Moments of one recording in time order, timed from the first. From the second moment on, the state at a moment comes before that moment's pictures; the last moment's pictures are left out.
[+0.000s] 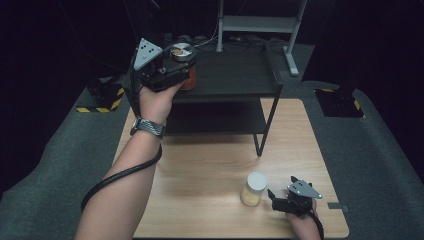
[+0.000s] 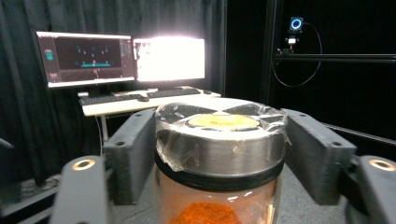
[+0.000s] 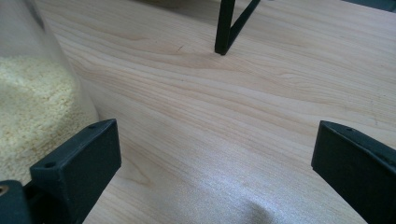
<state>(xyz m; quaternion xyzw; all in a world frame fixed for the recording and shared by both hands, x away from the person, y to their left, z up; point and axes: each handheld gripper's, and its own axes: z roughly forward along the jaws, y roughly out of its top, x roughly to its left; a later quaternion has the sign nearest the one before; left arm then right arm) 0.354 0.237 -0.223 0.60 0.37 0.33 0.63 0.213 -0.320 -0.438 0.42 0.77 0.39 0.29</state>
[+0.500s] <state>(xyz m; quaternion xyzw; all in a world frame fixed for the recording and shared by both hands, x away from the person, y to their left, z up) 0.342 0.240 -0.224 0.59 0.38 0.33 0.63 0.214 -0.319 -0.438 0.42 0.77 0.39 0.29</state>
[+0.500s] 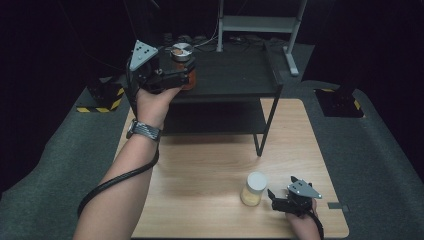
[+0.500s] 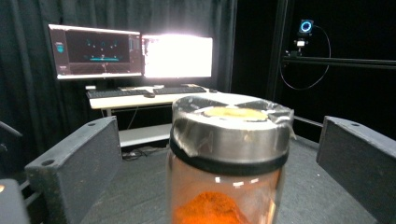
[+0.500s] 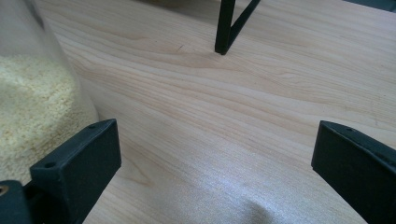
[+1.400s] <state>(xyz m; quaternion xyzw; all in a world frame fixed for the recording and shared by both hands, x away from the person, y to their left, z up) 0.295 0.255 -0.236 0.61 0.37 0.36 0.61 0.213 -0.318 -0.438 0.42 0.77 0.38 0.29</state>
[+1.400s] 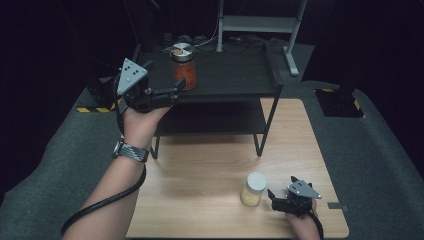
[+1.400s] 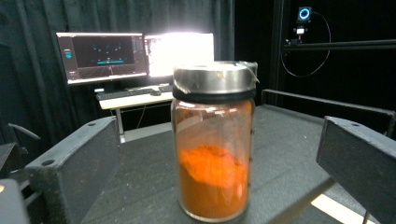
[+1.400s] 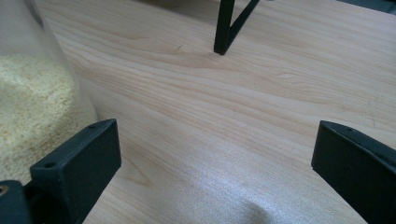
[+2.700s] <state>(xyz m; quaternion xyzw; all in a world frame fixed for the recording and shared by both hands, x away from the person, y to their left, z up) 0.247 0.263 -0.311 0.65 0.37 0.32 0.58 0.213 -0.316 -0.437 0.41 0.77 0.38 0.29</state>
